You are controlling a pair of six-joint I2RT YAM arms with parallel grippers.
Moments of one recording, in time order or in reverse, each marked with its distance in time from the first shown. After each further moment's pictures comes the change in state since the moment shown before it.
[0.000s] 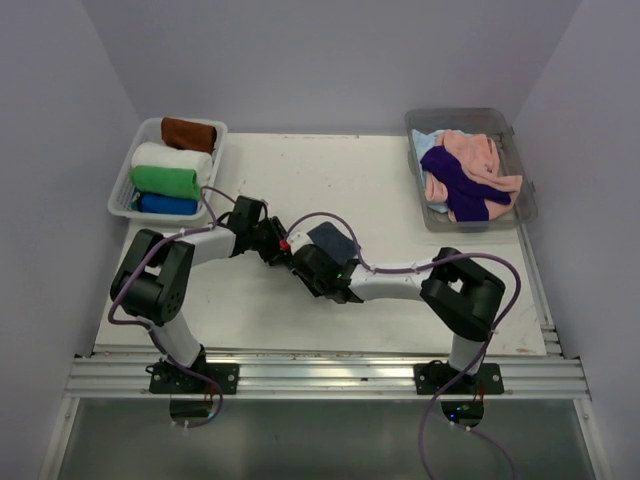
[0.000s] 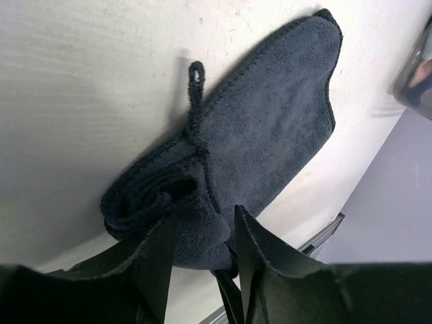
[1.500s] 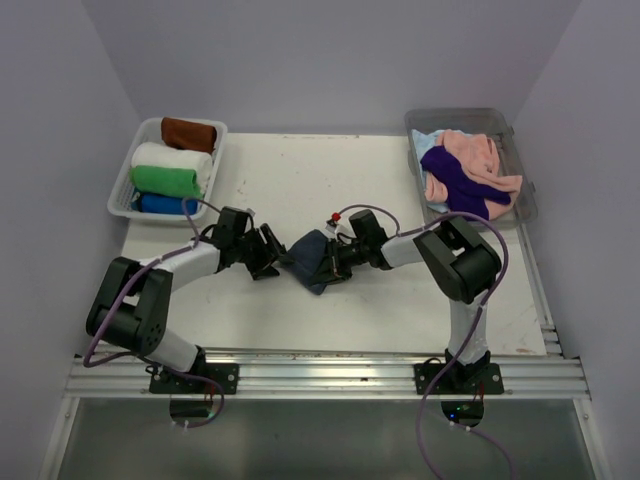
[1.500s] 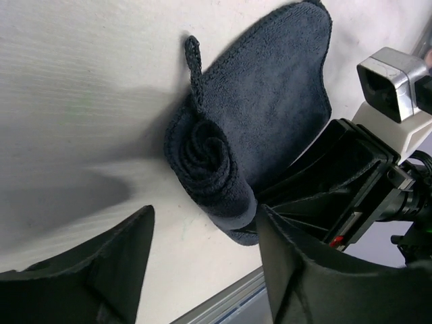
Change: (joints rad) left arm 0.047 -0.233 -0.153 -0.079 -0.013 0.031; right arm -0.467 0.169 -0.114 0.364 -1.213 0.561
